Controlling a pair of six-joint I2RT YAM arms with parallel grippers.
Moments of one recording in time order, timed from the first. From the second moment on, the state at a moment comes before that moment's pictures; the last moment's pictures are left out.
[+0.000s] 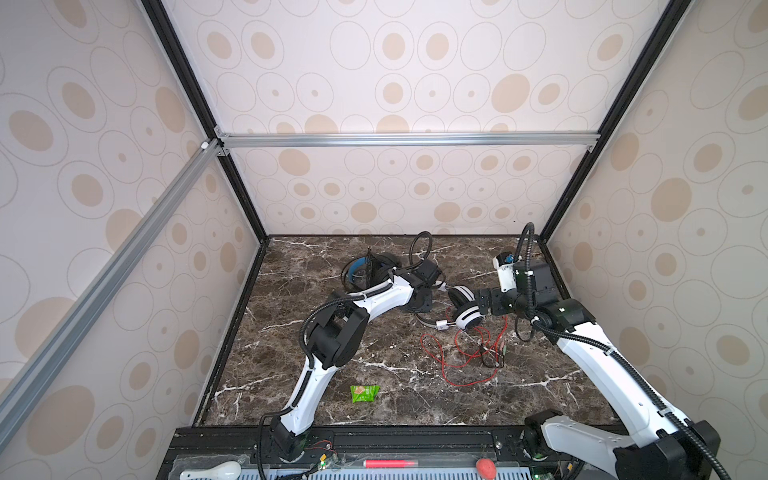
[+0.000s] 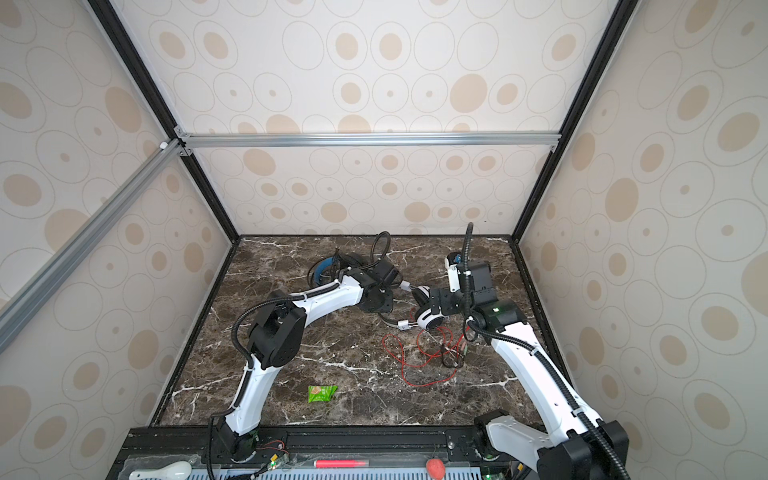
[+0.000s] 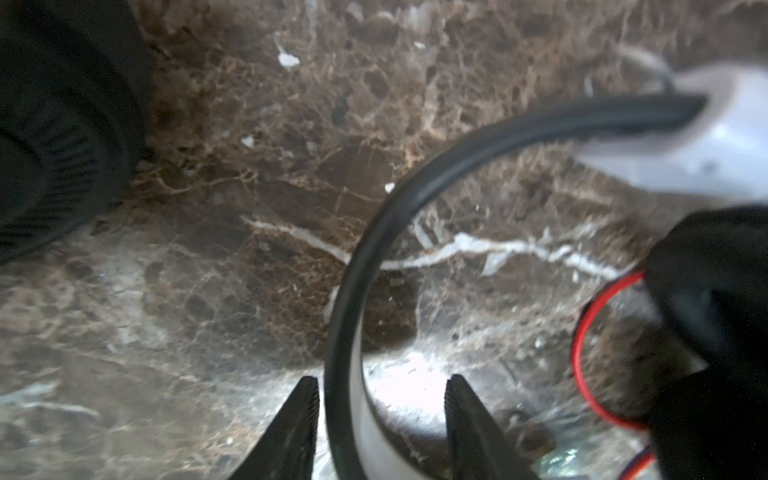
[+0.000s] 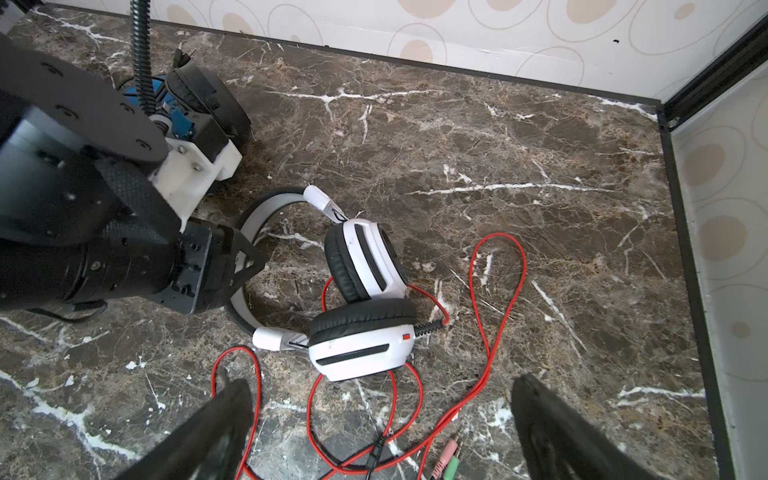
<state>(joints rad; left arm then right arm) -0.75 2.22 1.77 -0.73 -0.11 -0.64 0.29 1.12 1.03 -0.64 0.05 0.06</state>
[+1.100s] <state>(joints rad) -0.89 2.13 1.64 -0.49 0.11 -0.01 0.26 1.12 1.03 -0.66 0.04 0.07</state>
